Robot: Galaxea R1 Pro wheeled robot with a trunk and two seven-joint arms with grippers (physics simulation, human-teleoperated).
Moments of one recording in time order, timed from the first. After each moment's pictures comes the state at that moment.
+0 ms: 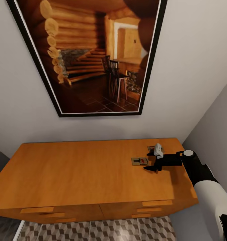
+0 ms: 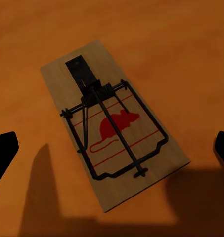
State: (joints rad) left arm -0.25 0.11 -0.15 0.08 0.13 -0.08 0.09; right arm -0.86 -0.20 -0.16 -0.77 0.52 0.01 1.33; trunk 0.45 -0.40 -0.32
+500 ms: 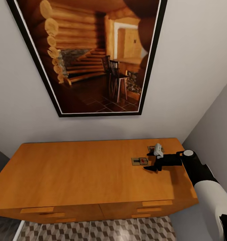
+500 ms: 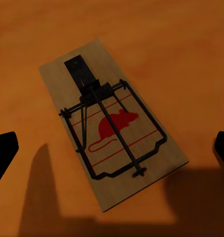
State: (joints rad) left arm -0.25 0.11 -0.15 0.08 0.13 -0.08 0.07; right arm -0.86 -0.20 -0.16 -0.77 0.52 0.01 1.33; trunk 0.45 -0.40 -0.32
